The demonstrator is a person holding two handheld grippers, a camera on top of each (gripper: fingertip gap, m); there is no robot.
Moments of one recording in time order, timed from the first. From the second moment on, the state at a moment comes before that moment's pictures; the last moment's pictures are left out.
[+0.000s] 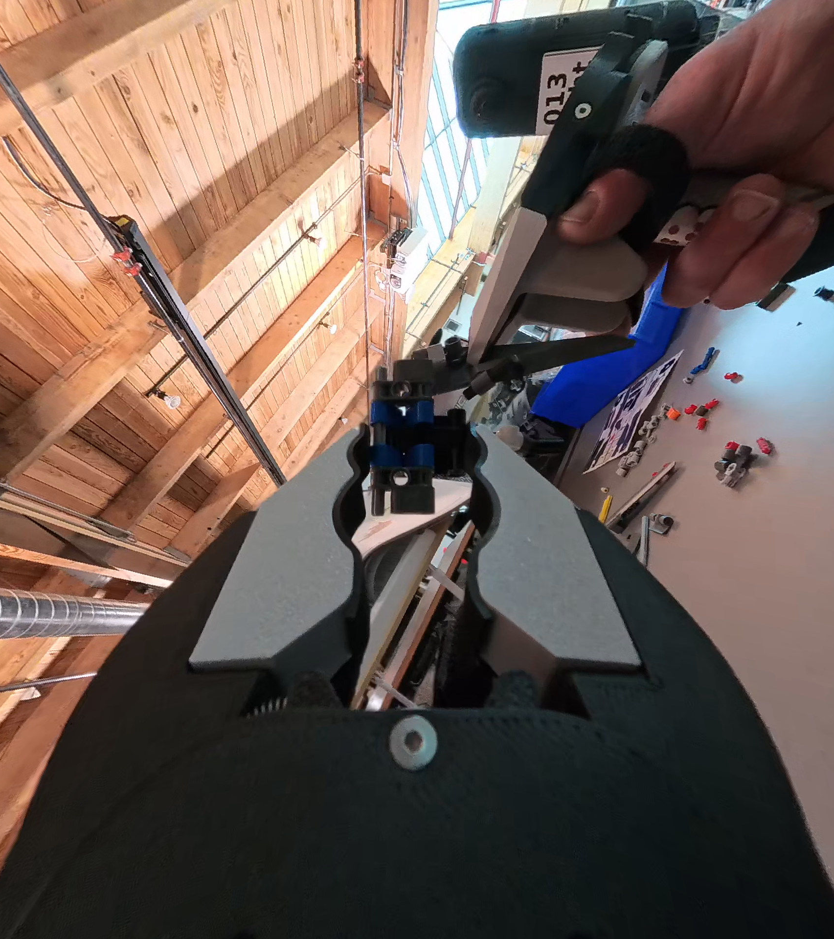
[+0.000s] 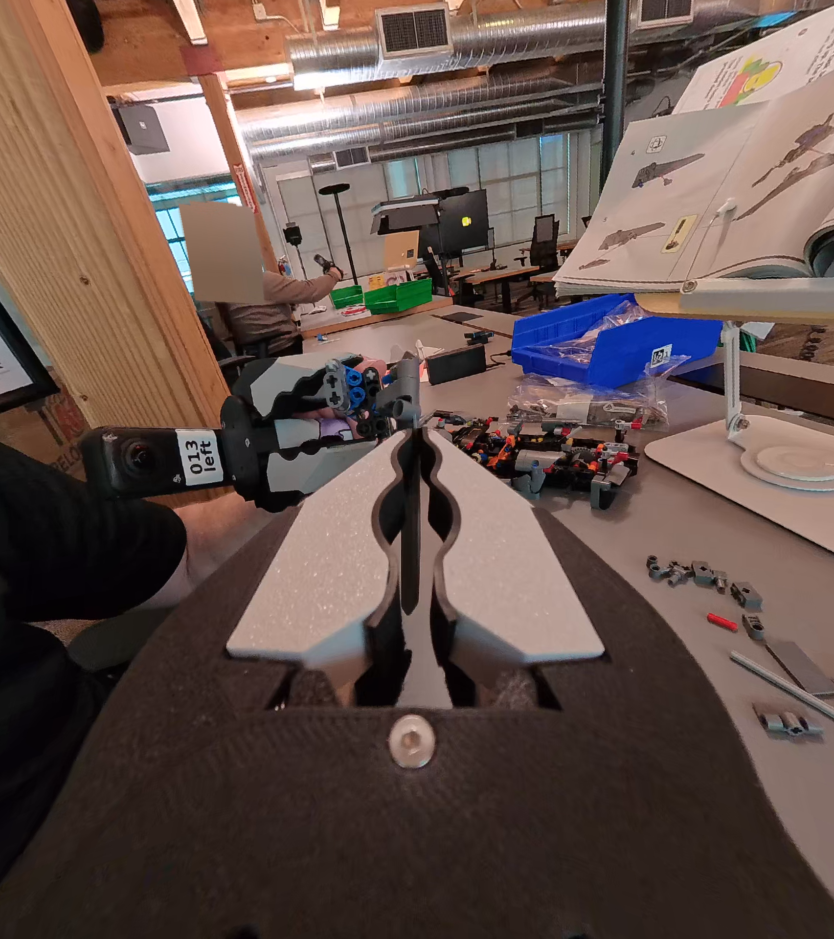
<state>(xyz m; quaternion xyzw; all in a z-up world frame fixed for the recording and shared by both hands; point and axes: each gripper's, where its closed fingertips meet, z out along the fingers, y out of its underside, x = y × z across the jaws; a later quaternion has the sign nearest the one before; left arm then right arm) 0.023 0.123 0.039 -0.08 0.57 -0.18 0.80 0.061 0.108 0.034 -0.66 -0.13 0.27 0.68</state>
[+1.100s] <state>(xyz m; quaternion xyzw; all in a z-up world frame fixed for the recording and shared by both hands) 0.051 0.158 0.016 -0.31 0.55 -0.56 0.54 0.112 0.116 0.003 -0.67 -0.03 0.27 0.69</state>
